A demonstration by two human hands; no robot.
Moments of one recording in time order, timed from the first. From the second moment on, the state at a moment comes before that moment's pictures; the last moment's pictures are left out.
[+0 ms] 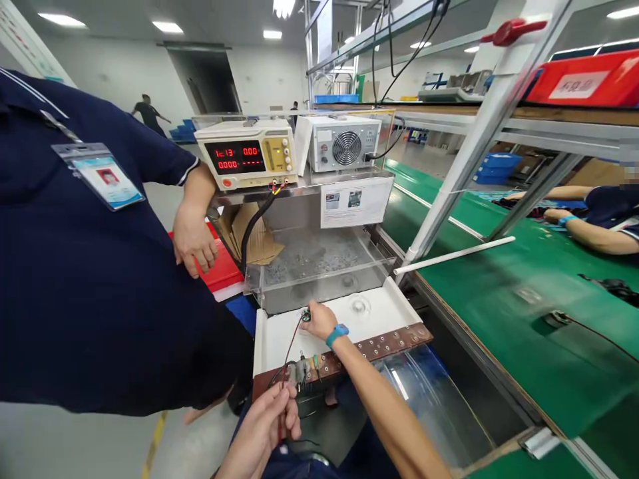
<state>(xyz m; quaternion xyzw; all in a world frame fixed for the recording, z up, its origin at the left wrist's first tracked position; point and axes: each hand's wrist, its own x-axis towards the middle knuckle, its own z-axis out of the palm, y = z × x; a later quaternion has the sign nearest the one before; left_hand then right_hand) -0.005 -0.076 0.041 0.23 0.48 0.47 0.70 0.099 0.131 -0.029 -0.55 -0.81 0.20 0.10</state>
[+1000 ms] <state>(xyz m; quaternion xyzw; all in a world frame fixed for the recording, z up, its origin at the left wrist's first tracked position) -0.011 0.015 0.014 0.41 0.55 0.41 0.60 0.092 0.145 -0.072 -0.54 -0.82 0.19 0.02</state>
